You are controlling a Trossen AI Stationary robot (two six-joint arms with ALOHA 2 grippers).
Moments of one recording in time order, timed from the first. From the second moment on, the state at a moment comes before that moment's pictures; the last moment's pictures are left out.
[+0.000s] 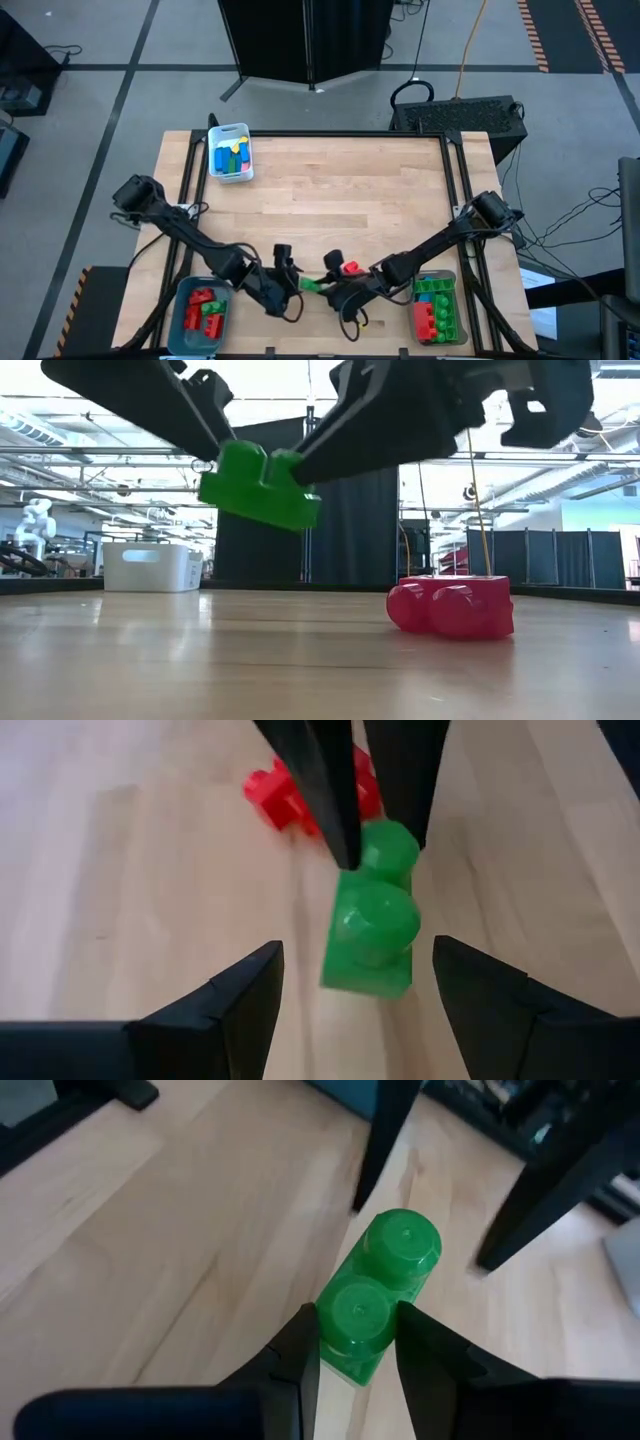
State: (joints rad) left arm -0.58 1.67 1.07 -0.31 -0.40 -0.26; right arm 0.51 1.92 1.17 0.10 0.40 -0.18
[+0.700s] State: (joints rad) left arm -0.57 1.74 1.07 -0.21 -0.36 -0.13; right arm 0.51 1.92 1.17 0.15 0.39 -0.23
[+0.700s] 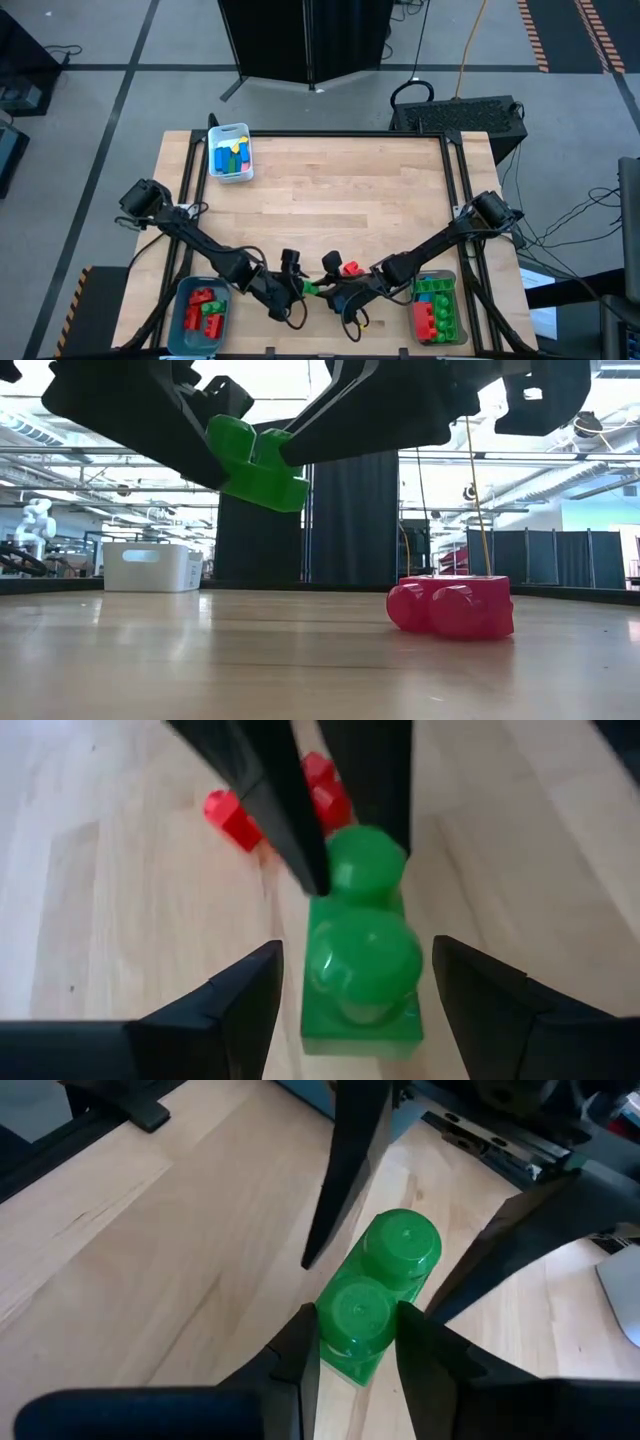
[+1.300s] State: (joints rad) left arm -0.57 1.74 1.07 -0.24 -0.34 -0.15; right arm 0.50 1.92 1.17 0.15 0.37 -0.16
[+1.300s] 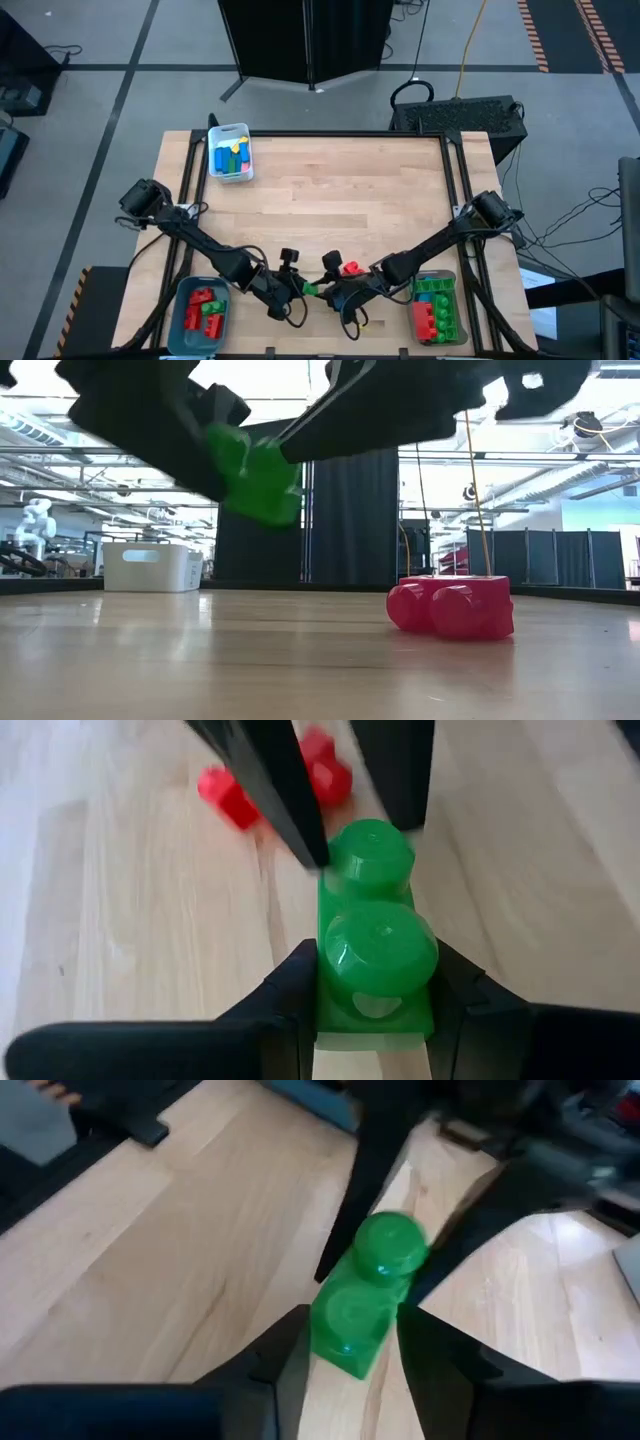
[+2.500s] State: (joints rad) left arm -0.92 1.43 1.07 -1.00 0.04 -1.14; right arm 0.51 1.84 1.17 -0.43 0.33 0.34
